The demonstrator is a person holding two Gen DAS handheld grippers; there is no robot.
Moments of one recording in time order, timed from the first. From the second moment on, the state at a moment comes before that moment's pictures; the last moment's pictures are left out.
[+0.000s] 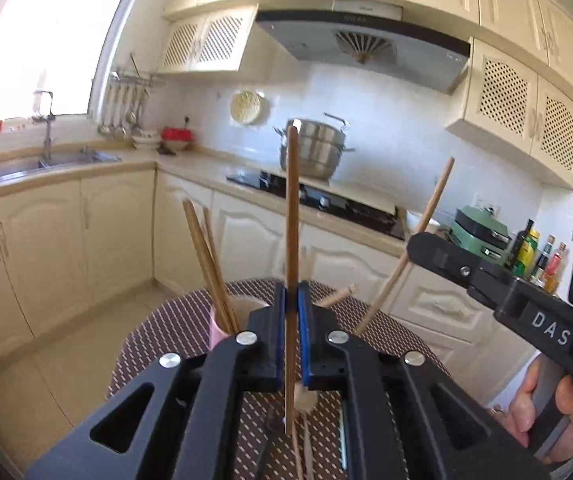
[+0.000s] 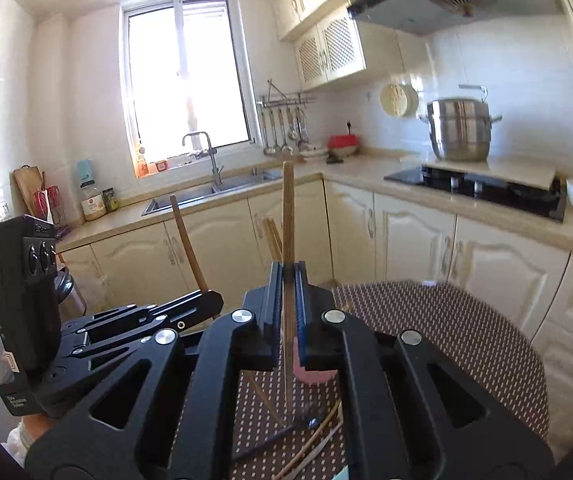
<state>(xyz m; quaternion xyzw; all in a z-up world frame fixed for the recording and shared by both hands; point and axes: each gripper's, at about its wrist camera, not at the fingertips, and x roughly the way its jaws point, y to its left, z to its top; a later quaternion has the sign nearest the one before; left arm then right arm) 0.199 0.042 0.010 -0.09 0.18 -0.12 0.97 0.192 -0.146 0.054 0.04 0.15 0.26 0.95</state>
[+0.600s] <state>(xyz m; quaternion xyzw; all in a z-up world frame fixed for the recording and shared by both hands) 0.253 0.057 0.038 -0.10 0.07 -0.06 0.99 0.239 -0.118 0.082 0.05 0.05 0.22 0.97</state>
